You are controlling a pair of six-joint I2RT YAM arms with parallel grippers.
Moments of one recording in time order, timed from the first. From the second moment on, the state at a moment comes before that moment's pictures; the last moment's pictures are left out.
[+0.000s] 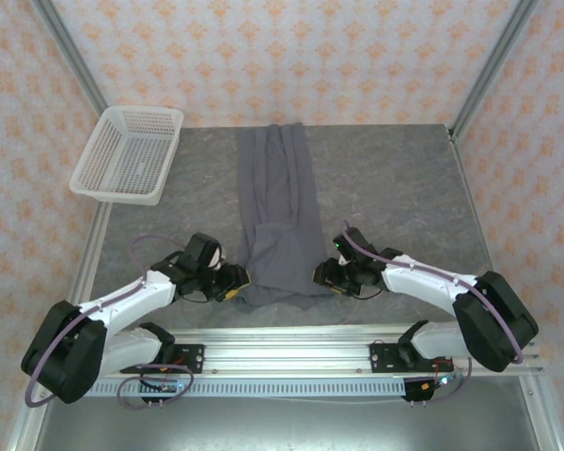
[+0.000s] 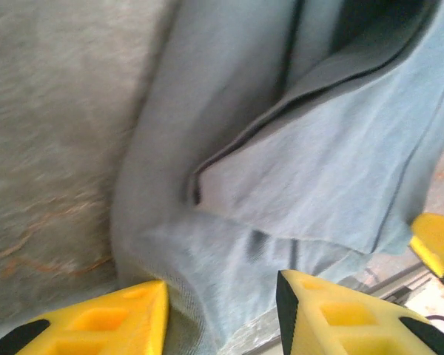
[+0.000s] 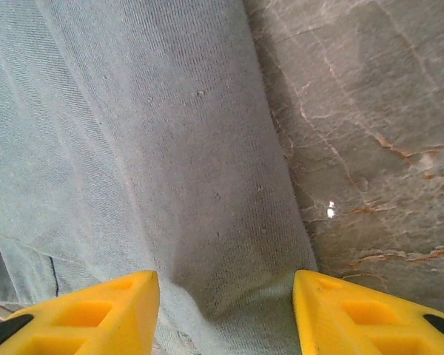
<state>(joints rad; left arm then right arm) -0.45 1.15 0.43 -0.31 0.44 -1.01 0.64 1.30 0.57 -0.38 -0.30 0.93</state>
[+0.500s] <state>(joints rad) -0.46 1.18 0.43 -0.33 0.44 -0.96 0.64 1.33 0.57 -0.41 -0.25 0.93</state>
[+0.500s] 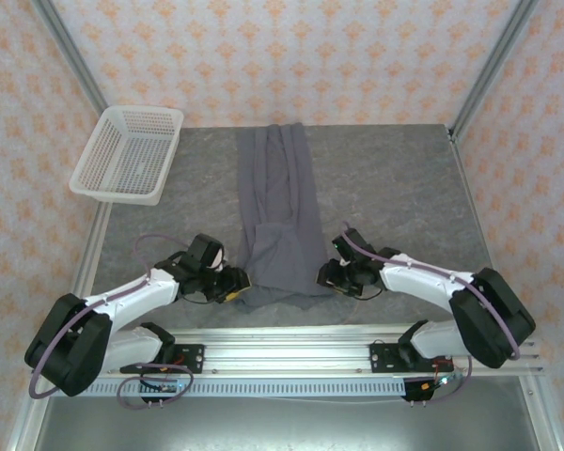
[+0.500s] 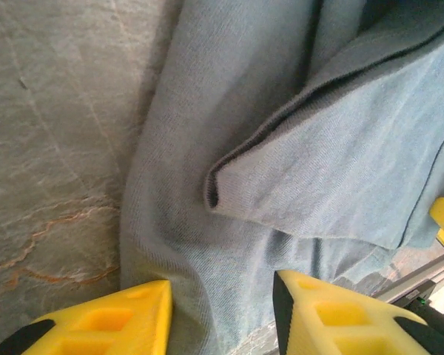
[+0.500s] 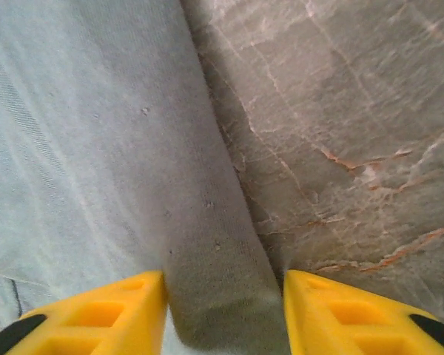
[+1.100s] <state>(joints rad) -0.48 1.03 0.51 -0.49 0.45 -0.92 0.67 1.09 0.54 -0.46 -0.28 0.96</state>
